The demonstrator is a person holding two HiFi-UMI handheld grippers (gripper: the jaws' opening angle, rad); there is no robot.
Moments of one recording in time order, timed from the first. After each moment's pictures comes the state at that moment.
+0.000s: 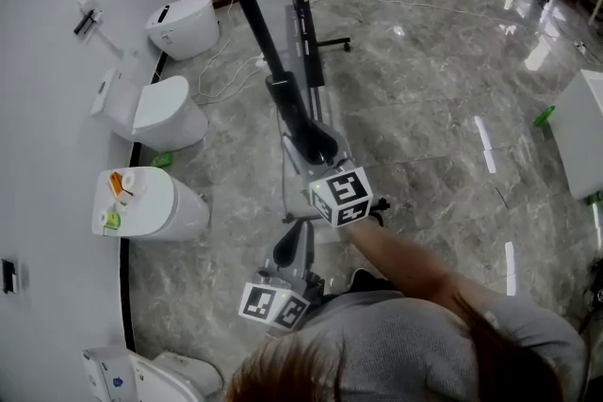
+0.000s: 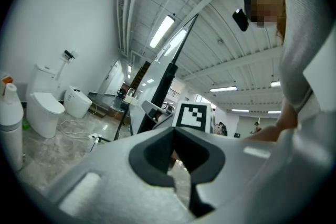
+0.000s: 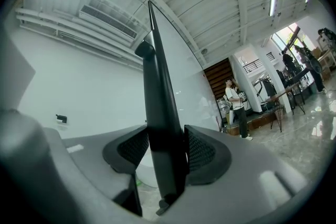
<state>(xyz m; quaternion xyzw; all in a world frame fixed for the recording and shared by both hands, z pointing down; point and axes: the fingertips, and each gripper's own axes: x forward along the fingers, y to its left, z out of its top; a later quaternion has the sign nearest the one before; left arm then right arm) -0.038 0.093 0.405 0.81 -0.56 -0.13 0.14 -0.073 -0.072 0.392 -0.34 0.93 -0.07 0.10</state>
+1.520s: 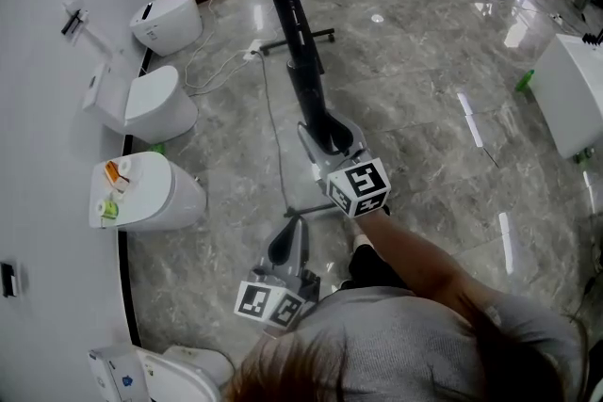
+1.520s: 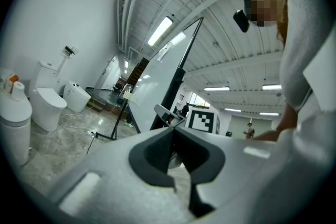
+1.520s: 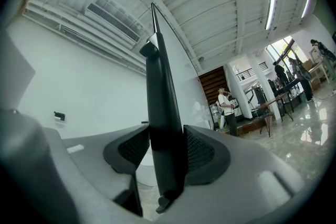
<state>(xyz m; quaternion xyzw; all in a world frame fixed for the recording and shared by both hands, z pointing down) -0.058 0.228 0.426 0.83 -0.53 -0.12 0.16 -0.037 0.049 0.409 -0.39 0.91 -0.04 0.11</state>
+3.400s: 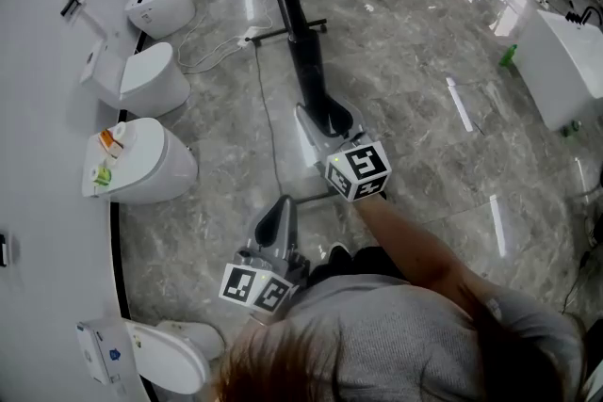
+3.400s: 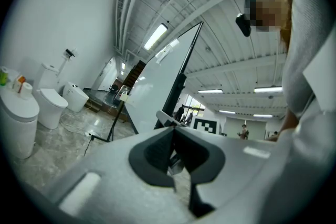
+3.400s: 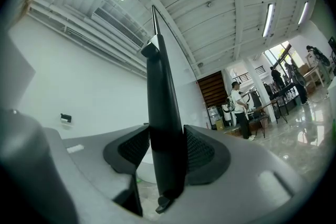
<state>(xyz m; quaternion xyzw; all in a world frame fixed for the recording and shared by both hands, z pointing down) -0.036 0.363 0.416 0.84 -0.51 -0.13 0.15 0.004 0.190 0.408 -0.40 0.91 -0.03 0.12</state>
